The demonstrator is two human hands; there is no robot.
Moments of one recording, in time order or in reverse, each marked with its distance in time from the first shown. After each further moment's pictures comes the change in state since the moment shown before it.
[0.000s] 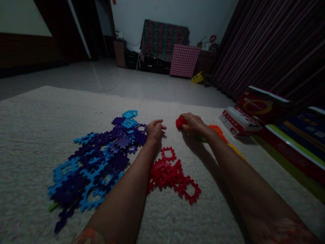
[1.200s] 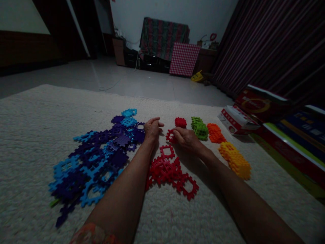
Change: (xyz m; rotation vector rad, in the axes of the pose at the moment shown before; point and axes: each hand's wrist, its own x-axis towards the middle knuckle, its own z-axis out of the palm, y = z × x) left_hand 0.001 0.001 -0.002 -0.071 0.049 -0.005; right_hand -0.069 -0.063 0.010 0.419 0.025 -0.122
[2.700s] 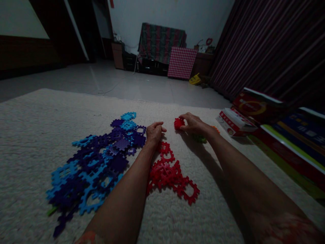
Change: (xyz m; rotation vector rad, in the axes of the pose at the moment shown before) left_hand 0.006 -0.010 -0.002 0.158 -0.137 0.025; right_hand 0.062 0.048 -0.054 -0.384 -0.102 0.198
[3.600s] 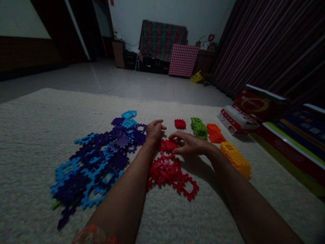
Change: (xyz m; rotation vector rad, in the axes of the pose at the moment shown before) left_hand -0.005 0.006 0.001 -0.020 0.029 0.003; right_hand -0.067 -0.035 0.032 0.561 -0.219 -0.267
